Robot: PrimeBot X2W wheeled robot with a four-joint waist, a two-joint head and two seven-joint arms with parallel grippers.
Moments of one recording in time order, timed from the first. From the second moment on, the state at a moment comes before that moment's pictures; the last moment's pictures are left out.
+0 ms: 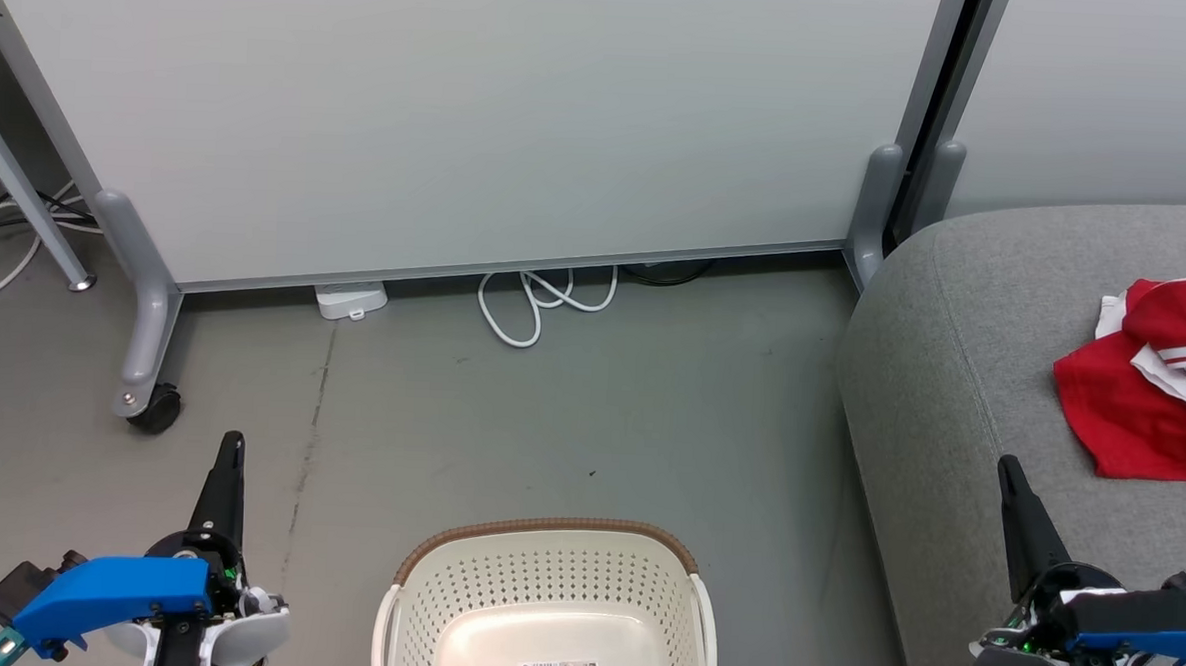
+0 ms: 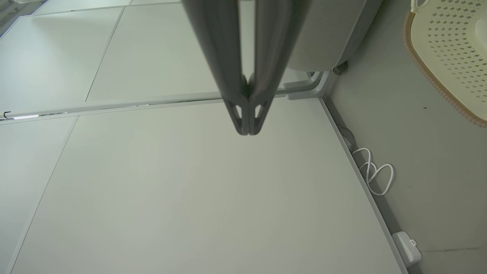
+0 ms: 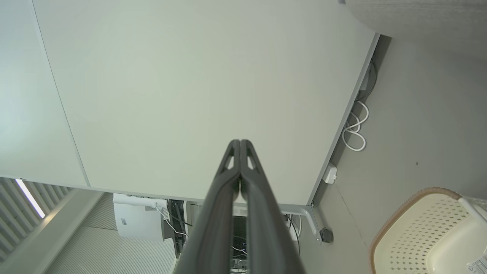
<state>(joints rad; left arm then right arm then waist) -0.10 0.06 0.08 0.26 -1.52 -0.13 0.08 -0.09 -0.05 -0.11 0.25 1.49 0.13 0.09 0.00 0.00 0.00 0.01</state>
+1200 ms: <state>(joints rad) -0.10 0.05 0.11 0.25 -1.61 -0.13 0.11 -0.10 -0.05 -0.11 0.25 1.61 0.13 0.11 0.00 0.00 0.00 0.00</state>
